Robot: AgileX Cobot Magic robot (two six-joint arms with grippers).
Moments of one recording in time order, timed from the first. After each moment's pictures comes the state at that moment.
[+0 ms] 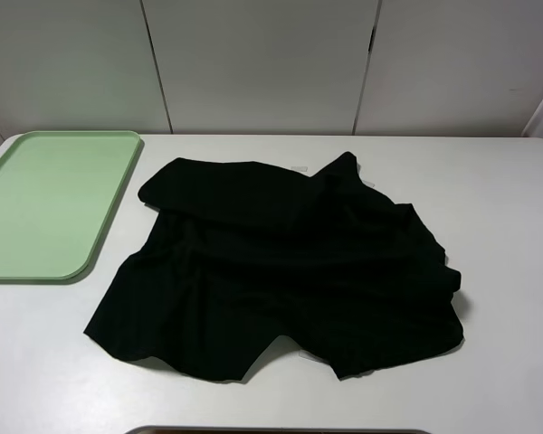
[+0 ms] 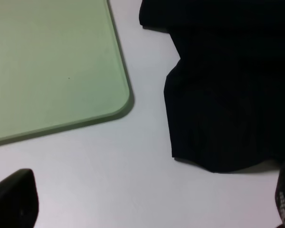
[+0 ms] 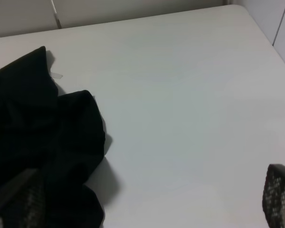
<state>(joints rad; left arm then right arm) 0.03 0.00 -0.49 -0.12 1.07 0.21 -0.02 -0.01 -0.49 -0.09 1.03 0.14</state>
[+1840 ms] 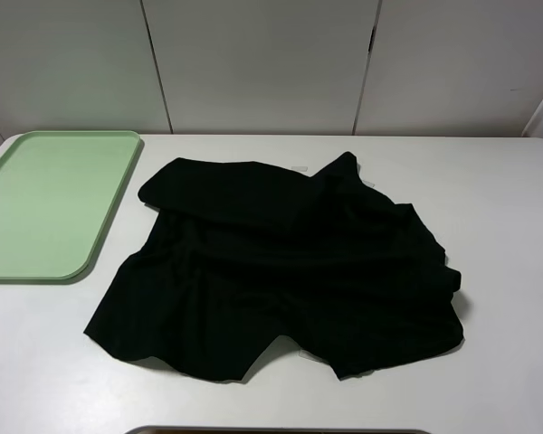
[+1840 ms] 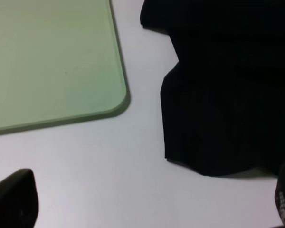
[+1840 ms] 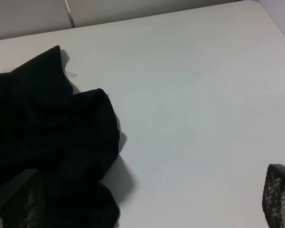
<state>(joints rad) 0.03 0.04 -0.52 -0.12 1.08 0.14 -0.02 -0.01 -0.50 -0.04 1.03 0.14</state>
